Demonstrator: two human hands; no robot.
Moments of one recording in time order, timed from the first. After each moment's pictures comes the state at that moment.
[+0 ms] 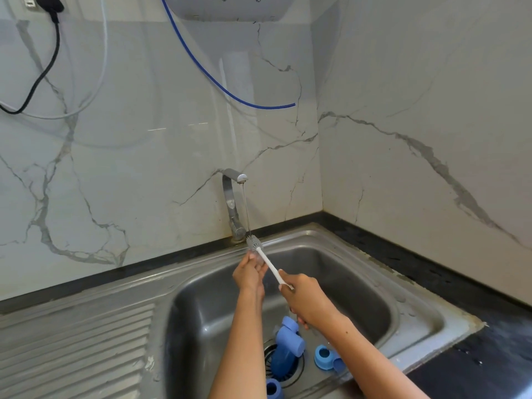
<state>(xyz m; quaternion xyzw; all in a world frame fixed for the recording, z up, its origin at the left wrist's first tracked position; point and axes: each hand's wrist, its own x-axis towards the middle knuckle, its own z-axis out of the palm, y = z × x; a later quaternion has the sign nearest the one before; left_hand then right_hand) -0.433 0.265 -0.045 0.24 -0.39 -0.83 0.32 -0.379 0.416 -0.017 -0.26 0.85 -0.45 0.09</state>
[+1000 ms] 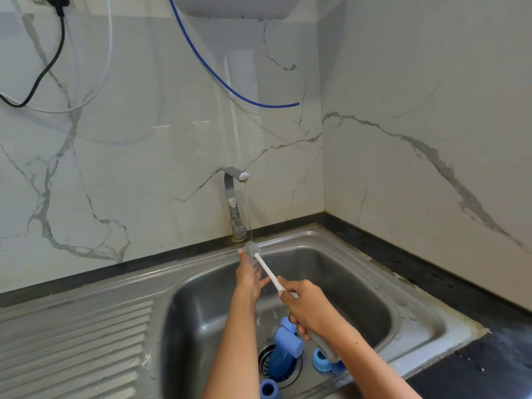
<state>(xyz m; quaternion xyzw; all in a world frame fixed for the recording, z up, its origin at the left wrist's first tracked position) -0.436 0.251 -0.046 0.26 -0.45 -0.83 0.19 -0.369 0.424 -0.021 -0.24 0.81 -0.52 0.16</state>
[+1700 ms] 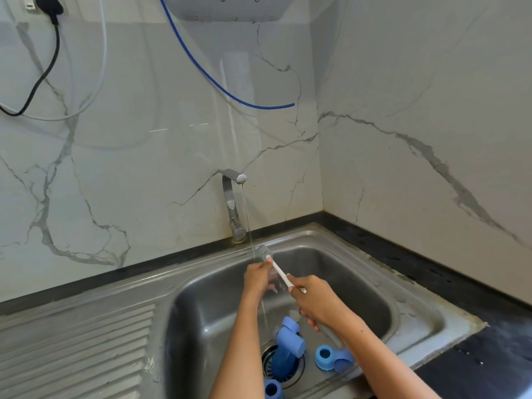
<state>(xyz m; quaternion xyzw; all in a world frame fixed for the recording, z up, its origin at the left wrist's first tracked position) -0.436 0.256 -0.064 0.19 -0.70 -0.66 0.18 -0.381 0.433 -0.015 -0.24 0.83 -0.48 0.14</state>
